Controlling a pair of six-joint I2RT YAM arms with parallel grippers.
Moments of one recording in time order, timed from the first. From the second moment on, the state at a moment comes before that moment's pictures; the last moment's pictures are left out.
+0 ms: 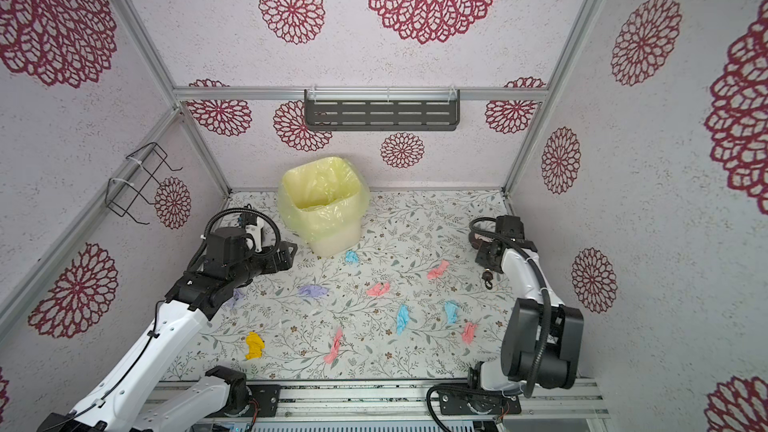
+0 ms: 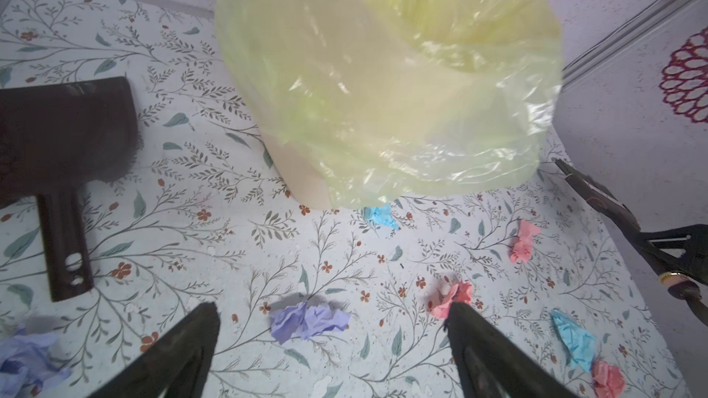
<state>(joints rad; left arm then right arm) -0.30 1.02 0.95 -0.53 0.05 -0.38 -0.13 1.44 1.06 -0.64 0.06 0.22</state>
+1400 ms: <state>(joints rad) -0.54 1.64 1.70 -0.39 0.41 -0.91 0.49 1.23 1.49 -0.71 -0.03 0.27</state>
